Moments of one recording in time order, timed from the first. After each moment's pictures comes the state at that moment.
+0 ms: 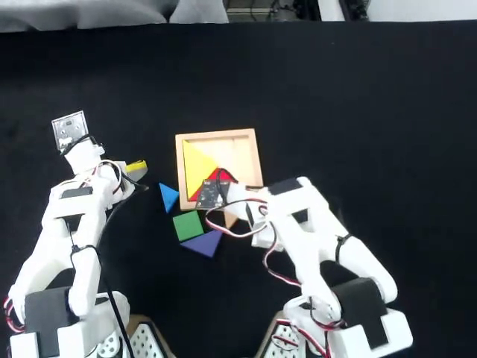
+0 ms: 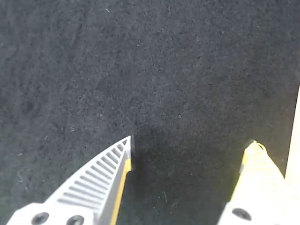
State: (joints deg) left arm -15.4 -15.1 58.8 20.4 9.1; right arm -18.3 -11.5 53.9 53.7 59.3
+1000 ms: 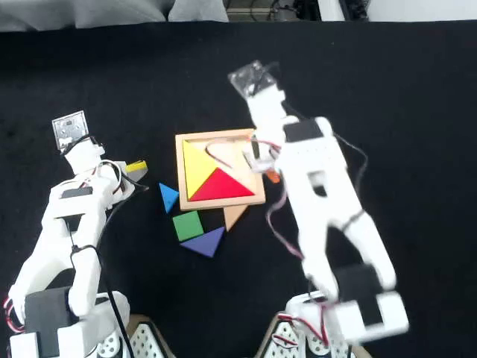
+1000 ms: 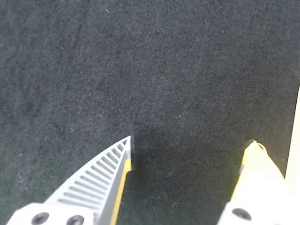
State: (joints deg) left arm -15.4 -15.1 58.8 20.4 8.9; right arm -12.9 -3.6 16.1 65.1 12.4
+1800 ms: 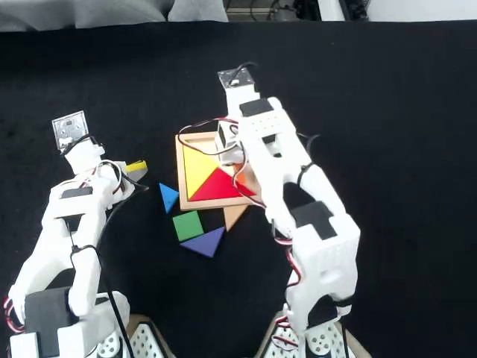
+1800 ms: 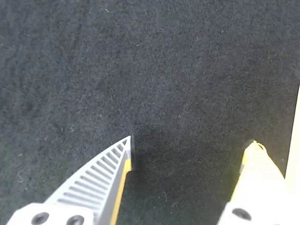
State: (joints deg) left arm -15.4 -15.1 58.8 20.4 8.9; right arm -18.9 25.5 -4.9 69.1 -5.7
